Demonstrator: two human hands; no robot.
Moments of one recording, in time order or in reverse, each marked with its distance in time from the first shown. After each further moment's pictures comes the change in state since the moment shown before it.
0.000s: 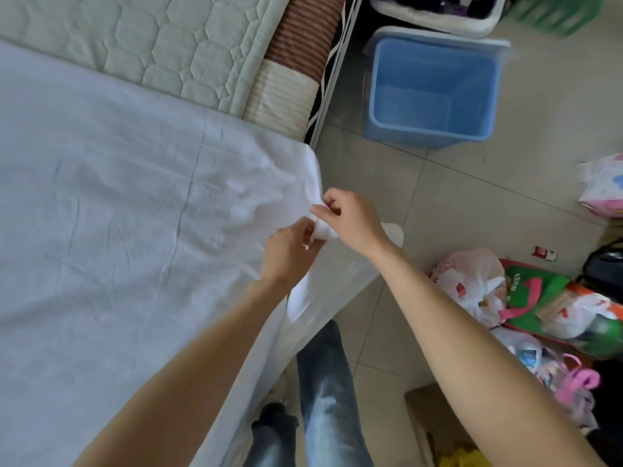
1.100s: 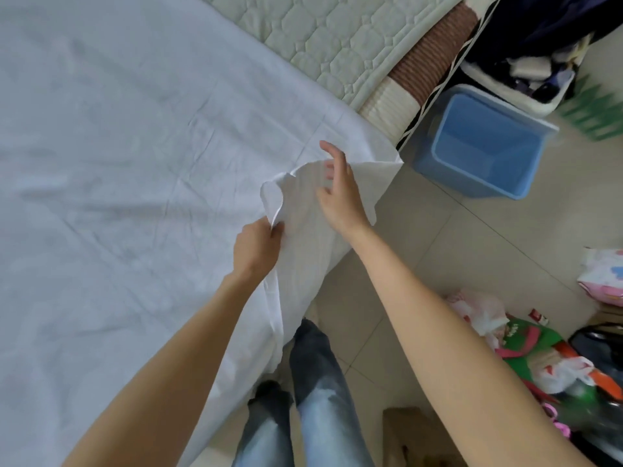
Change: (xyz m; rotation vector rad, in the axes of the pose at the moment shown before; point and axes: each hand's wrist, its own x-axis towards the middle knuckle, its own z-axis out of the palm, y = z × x) left_hand -0.132 -0.103 -0.124 -0.061 0.183 -0.457; right_hand -0.054 -0.169 0.089 0.299 -0.118 -0.107
